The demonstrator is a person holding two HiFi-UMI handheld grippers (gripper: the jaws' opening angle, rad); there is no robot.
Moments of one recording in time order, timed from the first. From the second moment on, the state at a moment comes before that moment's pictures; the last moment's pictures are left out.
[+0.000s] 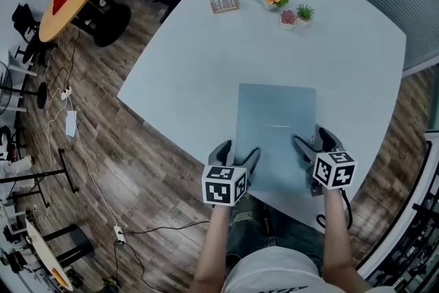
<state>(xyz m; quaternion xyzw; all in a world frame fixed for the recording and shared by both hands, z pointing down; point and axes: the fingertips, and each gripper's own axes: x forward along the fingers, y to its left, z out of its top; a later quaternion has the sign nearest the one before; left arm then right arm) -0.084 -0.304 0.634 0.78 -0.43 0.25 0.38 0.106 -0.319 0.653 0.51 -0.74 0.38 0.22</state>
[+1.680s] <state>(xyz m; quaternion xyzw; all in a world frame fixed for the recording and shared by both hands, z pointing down) -0.075 -0.300 0.676 0.77 -0.34 0.20 0.49 0.093 -0.319 0.685 0.43 -0.72 0.51 0.19</state>
